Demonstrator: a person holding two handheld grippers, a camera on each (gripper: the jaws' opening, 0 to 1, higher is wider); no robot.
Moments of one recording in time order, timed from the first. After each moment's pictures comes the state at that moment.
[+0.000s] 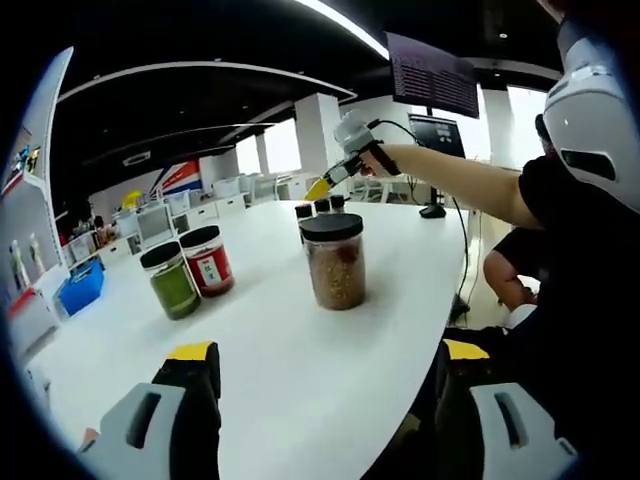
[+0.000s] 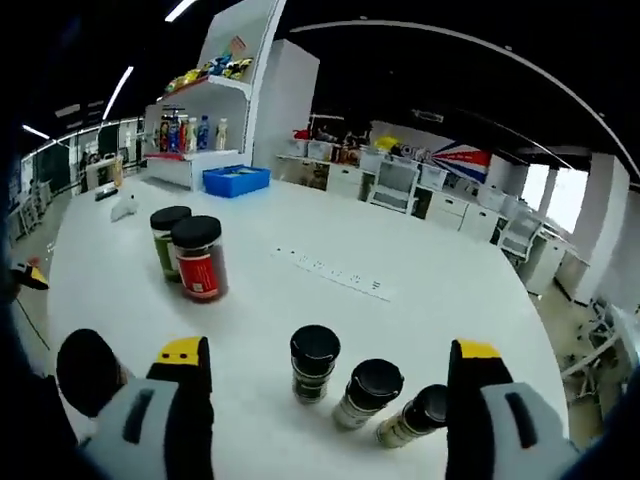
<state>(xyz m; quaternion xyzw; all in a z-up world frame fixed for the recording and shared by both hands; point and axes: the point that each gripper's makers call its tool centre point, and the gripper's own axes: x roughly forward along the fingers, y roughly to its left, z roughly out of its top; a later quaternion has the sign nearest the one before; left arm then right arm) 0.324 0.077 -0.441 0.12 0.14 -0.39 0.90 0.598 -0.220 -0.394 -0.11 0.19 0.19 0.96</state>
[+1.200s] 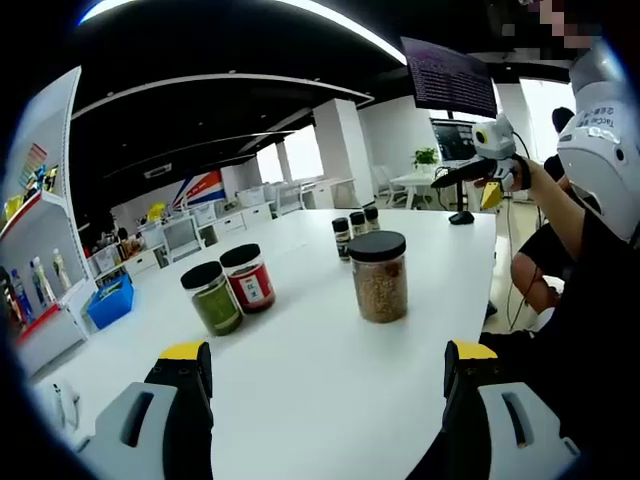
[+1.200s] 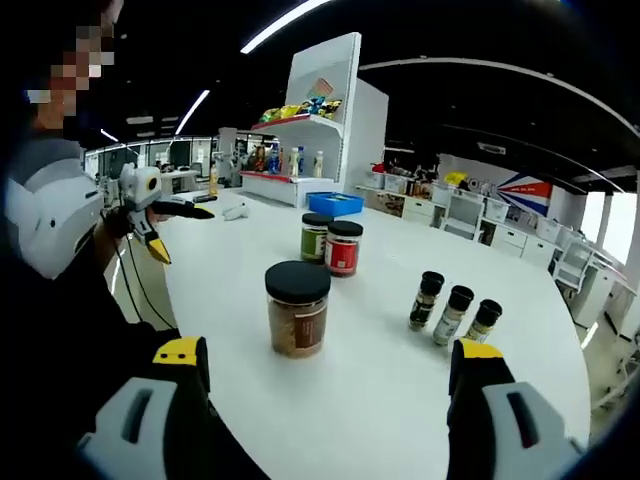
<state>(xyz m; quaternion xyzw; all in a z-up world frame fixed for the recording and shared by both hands) 0.352 0.105 -0.409 0.15 0.12 -0.34 0.92 0.364 -0.207 -0.391 -0.12 0.15 0.36 0.91</state>
